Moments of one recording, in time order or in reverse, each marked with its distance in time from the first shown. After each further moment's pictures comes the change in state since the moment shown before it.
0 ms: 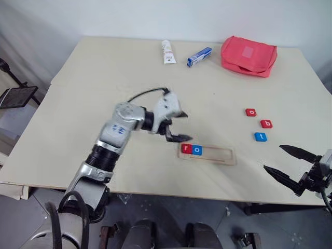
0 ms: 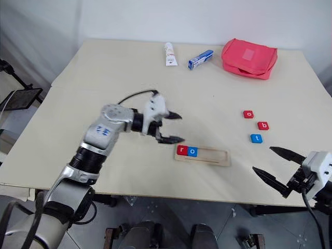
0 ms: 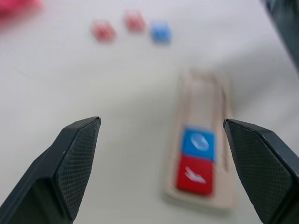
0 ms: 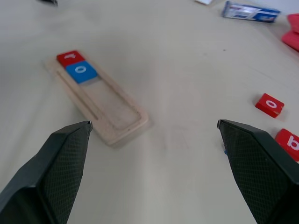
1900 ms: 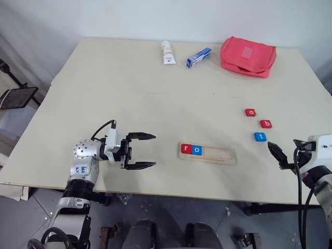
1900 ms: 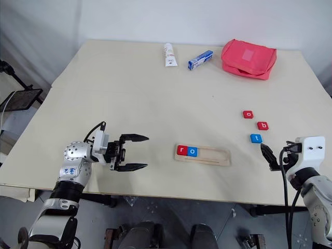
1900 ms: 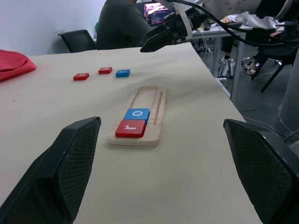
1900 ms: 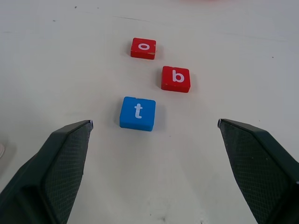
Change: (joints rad) left arm 0.366 0.058 0.170 0.227 -0.264 -0.627 -0.423; right arm -0.184 0.125 0.027 -0.118 -0.103 0.462 -0.651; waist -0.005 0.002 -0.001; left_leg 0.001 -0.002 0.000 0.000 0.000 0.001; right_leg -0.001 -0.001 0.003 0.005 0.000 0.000
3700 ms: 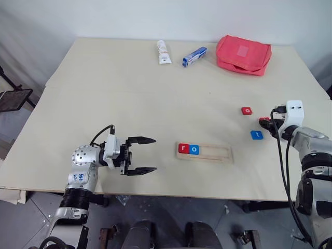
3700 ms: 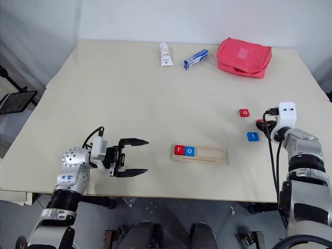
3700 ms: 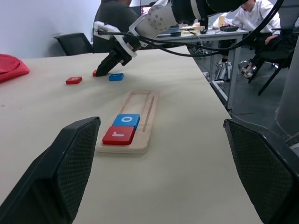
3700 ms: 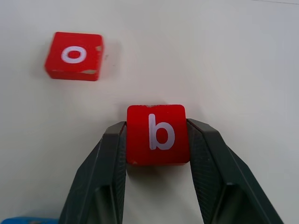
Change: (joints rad) left arm 0.098 0.003 -0.001 -0.128 -0.016 0.029 0.033; right arm -0.901 -0.115 0.323 1.274 -0.330 -0.243 0.148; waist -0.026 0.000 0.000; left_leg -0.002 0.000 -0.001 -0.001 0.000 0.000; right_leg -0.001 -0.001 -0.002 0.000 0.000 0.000
